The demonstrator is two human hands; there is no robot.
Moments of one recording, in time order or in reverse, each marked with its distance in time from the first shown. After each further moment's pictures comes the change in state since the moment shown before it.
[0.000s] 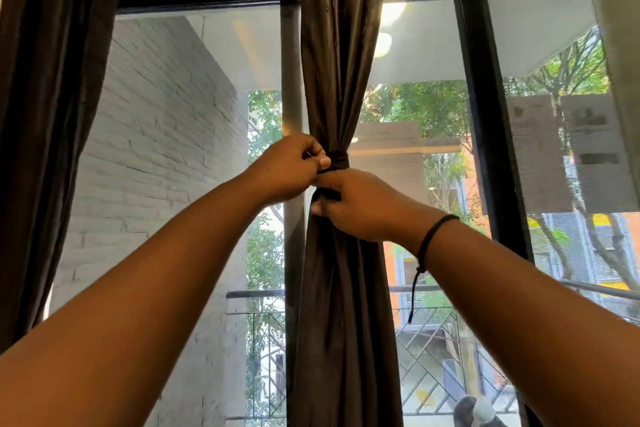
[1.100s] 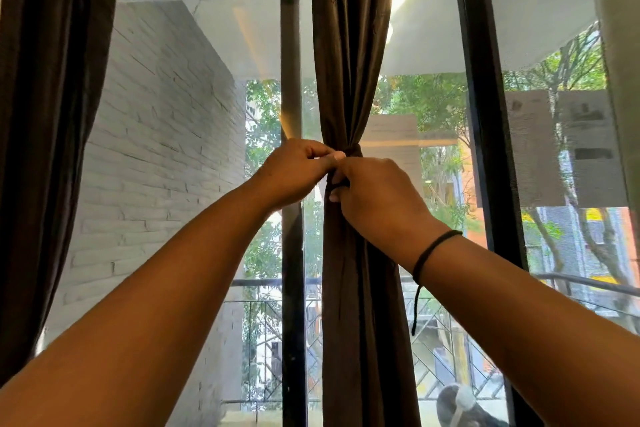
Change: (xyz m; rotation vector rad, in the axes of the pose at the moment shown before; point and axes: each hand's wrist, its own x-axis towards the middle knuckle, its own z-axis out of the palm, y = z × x) left_hand -0.009 -0.008 0.017 -0.155 -0.001 0.042; right_hand -0.021 -0.003 0.005 -0.178 0.324 0.119
